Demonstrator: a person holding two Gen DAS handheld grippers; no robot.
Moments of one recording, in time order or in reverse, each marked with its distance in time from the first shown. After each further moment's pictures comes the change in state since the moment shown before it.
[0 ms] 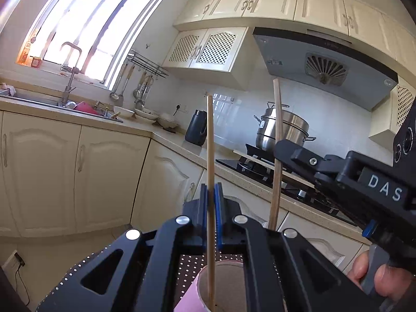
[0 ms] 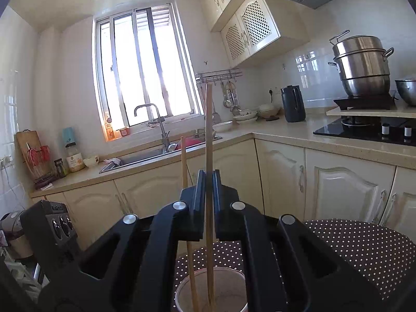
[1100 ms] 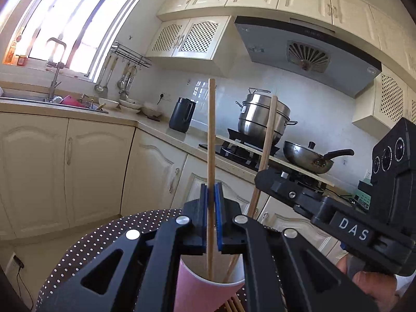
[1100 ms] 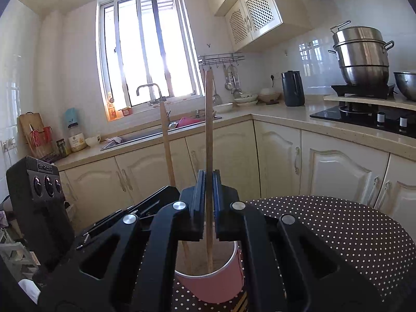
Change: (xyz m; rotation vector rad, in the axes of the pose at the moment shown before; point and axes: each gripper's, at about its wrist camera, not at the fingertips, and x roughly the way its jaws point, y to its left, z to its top) left arm -0.029 -0.012 -0.017 0.045 0.075 -0.088; right arm -0.028 -0.010 -0.032 -0.027 0.116 0.001
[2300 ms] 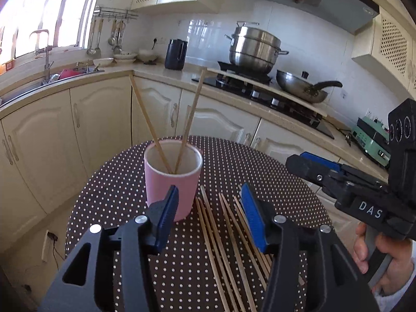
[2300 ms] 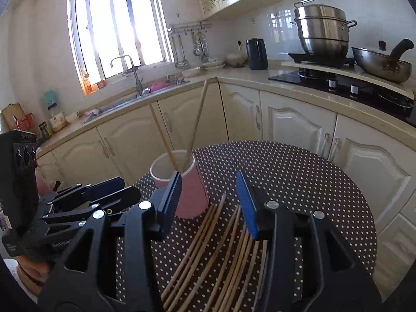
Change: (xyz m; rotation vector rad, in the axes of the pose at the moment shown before) left arm -0.068 -0.080 -0.014 0.110 0.431 0.076; right arm -0.113 -0.015 -0.014 0.061 0.256 -0.182
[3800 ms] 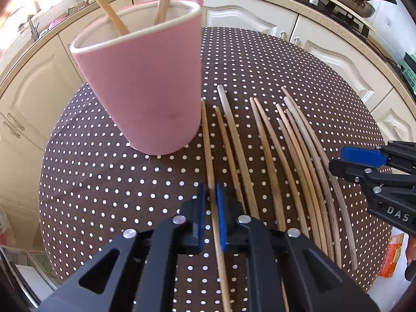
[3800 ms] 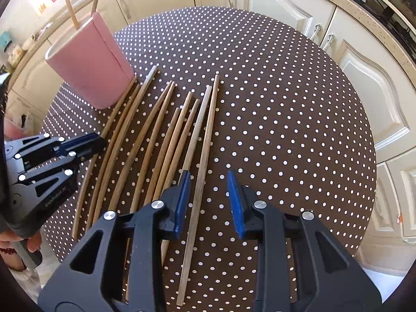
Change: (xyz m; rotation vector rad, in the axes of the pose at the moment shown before) left arm 0.154 -0.015 -0.038 0.038 0.510 0.179; right arm 0.130 -0.055 -0.056 -0.023 0.647 -0.154
